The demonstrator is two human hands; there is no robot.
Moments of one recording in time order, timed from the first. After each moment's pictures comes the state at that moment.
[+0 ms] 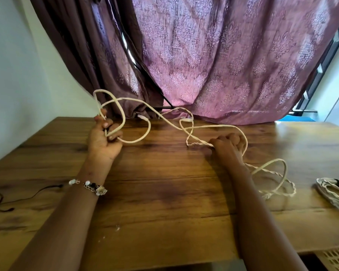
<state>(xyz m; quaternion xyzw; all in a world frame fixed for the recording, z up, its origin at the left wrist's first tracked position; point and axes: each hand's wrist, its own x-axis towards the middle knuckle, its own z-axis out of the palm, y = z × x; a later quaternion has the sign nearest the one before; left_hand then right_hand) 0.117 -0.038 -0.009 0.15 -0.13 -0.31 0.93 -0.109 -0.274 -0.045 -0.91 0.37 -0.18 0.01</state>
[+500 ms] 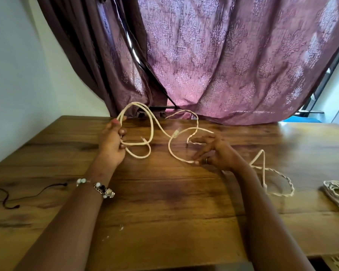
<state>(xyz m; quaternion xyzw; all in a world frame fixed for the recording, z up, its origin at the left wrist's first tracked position) 0.114 -0.048 -0.021 0.46 -0.12 -0.21 0.85 -0.106 -0.254 -0.029 -0.96 0.12 -0.18 0.17</state>
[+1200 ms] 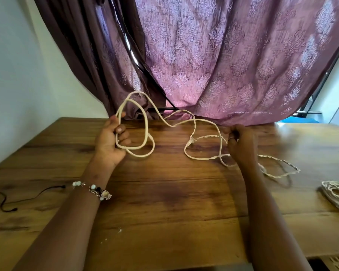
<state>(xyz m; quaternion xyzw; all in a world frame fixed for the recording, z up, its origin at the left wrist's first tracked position) 0.108 -0.042 -0.011 0.32 -0.17 -0.30 0.88 -0.124 -0.275 -0.018 -0.79 0.29 -0.51 0.16</state>
